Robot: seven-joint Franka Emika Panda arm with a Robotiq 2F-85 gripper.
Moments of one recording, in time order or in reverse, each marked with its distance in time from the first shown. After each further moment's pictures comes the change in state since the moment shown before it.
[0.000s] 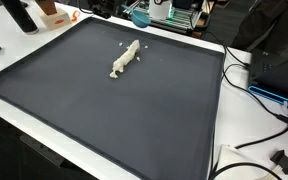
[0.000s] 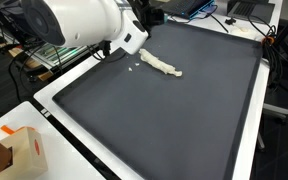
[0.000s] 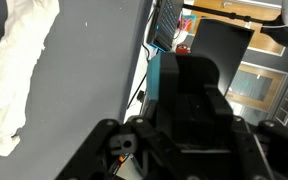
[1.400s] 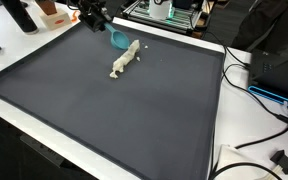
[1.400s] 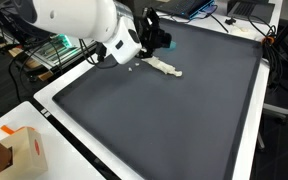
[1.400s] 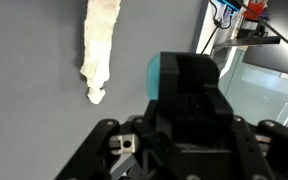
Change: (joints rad) arm 0.026 -0.034 0.012 -0.040 0.024 0.374 0.124
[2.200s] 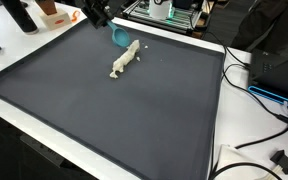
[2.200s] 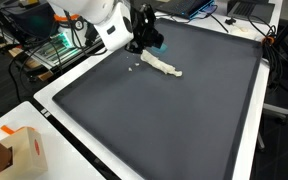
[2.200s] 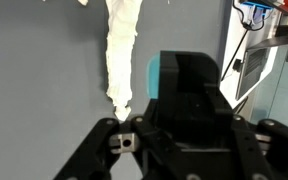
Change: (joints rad) arm 0.021 -0.108 0.017 -0.081 -0.161 0.117 0.234
